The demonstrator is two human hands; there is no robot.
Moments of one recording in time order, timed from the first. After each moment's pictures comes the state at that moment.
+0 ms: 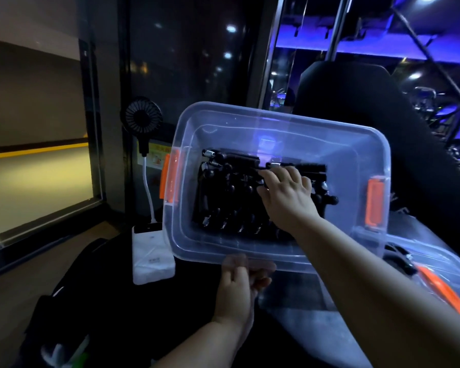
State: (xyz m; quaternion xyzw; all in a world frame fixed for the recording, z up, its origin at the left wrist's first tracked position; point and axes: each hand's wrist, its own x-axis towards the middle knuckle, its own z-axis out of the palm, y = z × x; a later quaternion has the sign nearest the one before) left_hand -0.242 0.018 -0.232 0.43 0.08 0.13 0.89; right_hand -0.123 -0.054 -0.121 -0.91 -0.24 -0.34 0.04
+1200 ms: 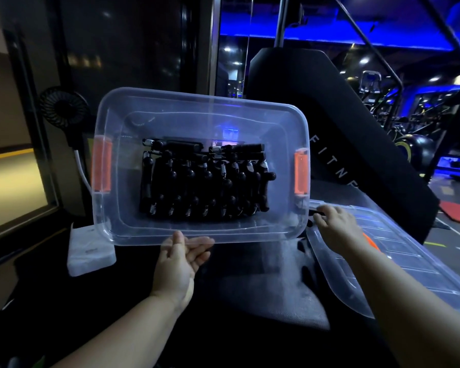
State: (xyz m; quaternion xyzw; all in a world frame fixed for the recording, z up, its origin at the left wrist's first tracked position) left_hand -0.250 0.004 -0.223 0.46 0.07 0.16 0.87; right_hand -0.131 -0.301 -0.194 -0.97 0.04 -0.18 0.17
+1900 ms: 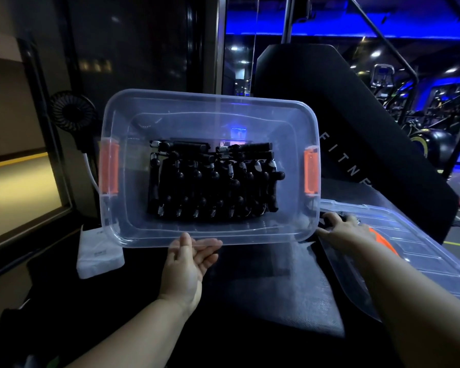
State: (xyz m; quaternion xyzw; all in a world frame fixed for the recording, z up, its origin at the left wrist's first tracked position) left_hand -0.248 0.005 -0.223 0.47 0.07 0.16 0.86; right_hand -0.117 -0.301 -0.202 -0.99 0.12 -0.02 0.09
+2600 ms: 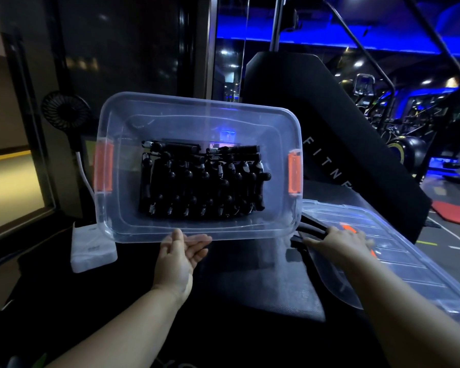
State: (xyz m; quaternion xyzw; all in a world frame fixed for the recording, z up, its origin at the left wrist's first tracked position) left_hand -0.248 0.005 -0.227 0.46 0.07 0.16 0.87; right_hand -0.175 -0.296 -0.195 -0.98 0.19 -0.06 0.01
